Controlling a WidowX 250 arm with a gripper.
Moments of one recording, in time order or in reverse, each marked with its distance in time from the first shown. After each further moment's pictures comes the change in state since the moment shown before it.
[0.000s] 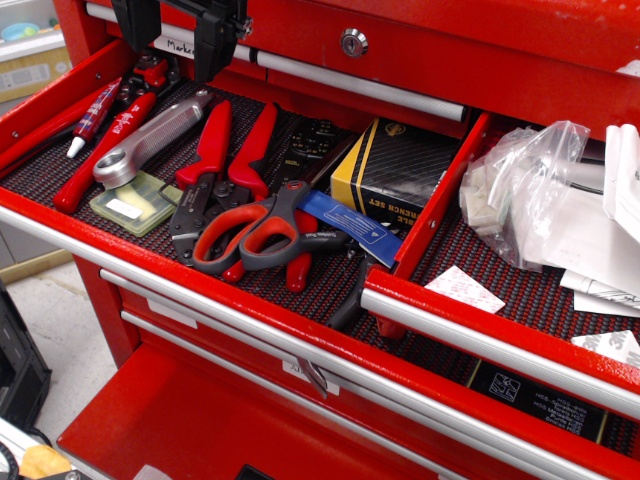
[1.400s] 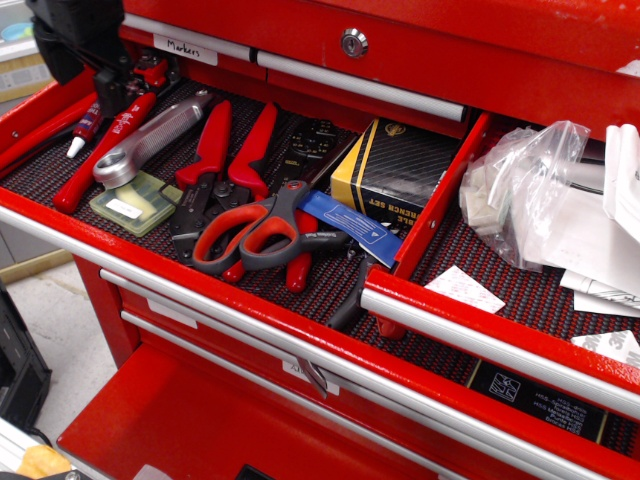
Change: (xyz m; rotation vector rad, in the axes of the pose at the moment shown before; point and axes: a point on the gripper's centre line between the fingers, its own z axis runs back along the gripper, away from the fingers) arm 0.022 0.107 -0.101 0.079 -0.122 -0.125
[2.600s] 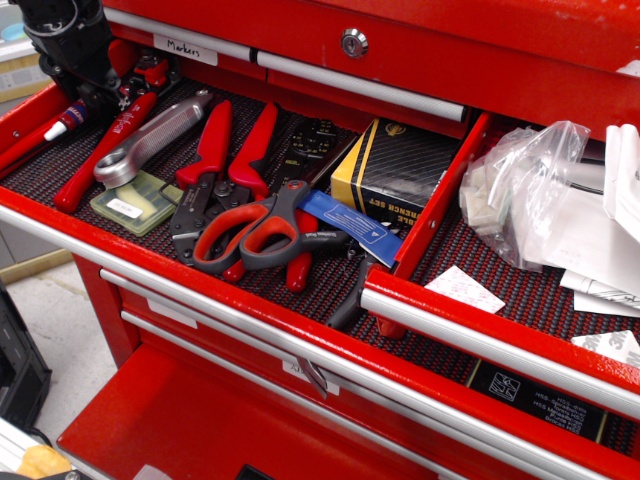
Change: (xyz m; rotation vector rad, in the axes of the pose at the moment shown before) arm 0.010 0.017 -0.043 -0.029 -0.140 0.006
